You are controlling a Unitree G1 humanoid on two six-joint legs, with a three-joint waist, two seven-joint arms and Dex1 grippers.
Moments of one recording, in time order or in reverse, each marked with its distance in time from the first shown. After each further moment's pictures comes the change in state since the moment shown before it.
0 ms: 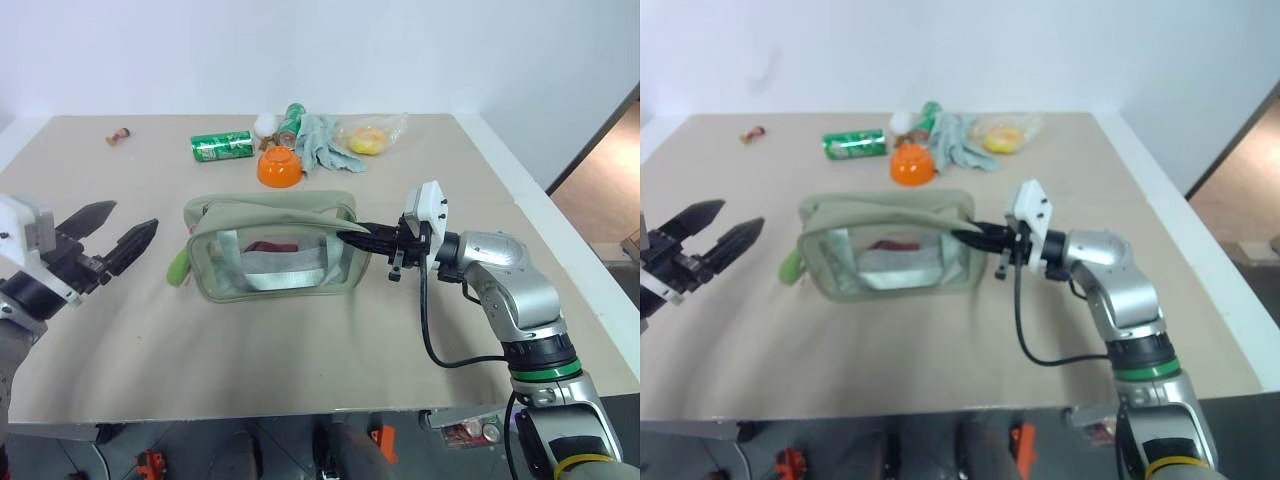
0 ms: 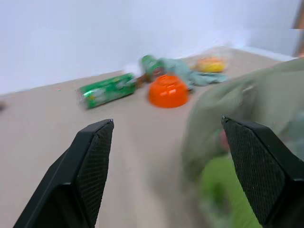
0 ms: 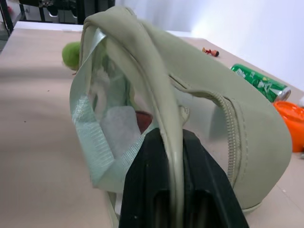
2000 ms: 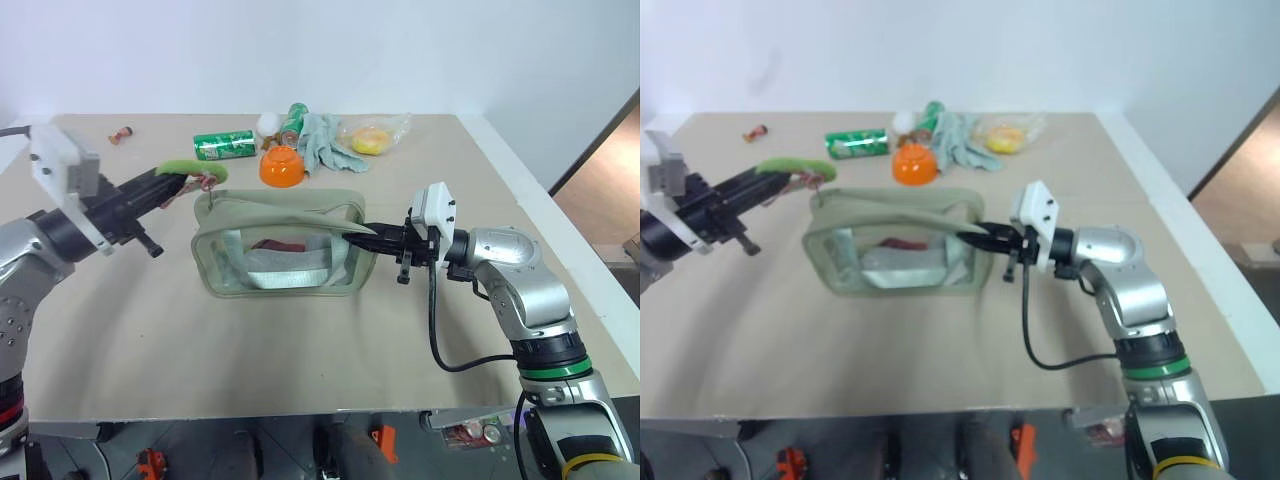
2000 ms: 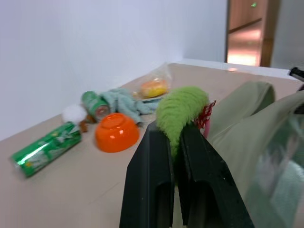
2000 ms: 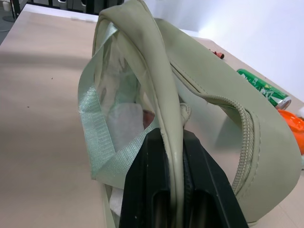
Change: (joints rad) left arm -0.405 0.156 -0.291 0.075 -0.014 0.041 -0.162; right arm -0.002 -0.042 -0.001 0.006 -0.023 -0.058 0.044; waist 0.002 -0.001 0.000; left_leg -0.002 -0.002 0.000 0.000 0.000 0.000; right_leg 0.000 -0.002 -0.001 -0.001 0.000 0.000
